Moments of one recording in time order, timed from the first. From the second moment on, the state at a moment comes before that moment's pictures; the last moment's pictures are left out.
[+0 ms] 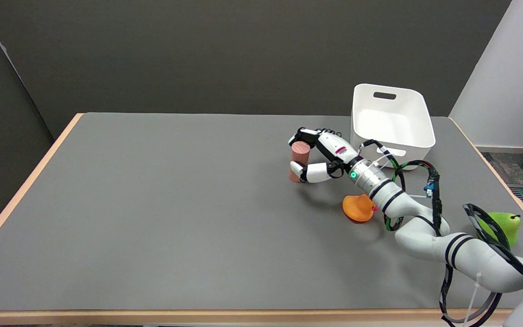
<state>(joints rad) 0.34 -1.01 -2.07 0.83 0.34 0.65 0.93</state>
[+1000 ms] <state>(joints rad) 0.37 -1.03 -2.04 0.84 0.23 0.67 0.92</state>
